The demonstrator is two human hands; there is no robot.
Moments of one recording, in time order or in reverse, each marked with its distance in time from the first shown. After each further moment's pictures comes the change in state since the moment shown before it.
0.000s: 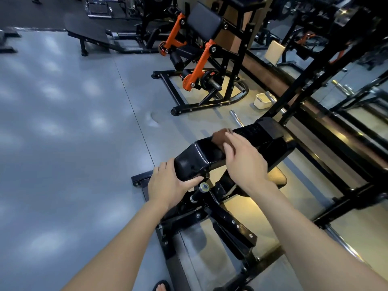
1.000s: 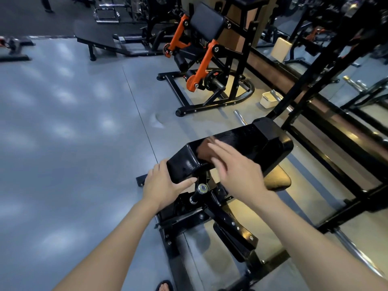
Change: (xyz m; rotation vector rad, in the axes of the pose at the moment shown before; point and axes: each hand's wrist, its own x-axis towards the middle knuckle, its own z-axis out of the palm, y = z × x) left_hand -0.002 0.006 -0.002 -0.073 -0.049 -0.049; right_hand -0.015 0.030 -0.004 0.006 -0.023 -0.359
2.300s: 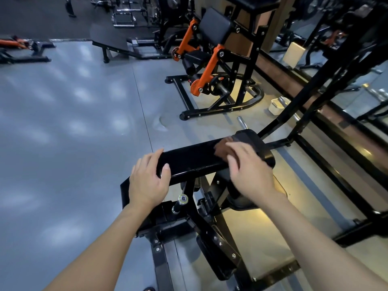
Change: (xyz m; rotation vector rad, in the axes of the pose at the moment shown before) left_hand 0.017 0.074 0.035 0.045 0.385 0.158; right_hand 0.038 0.131 -0.027 0.065 -0.026 0.101
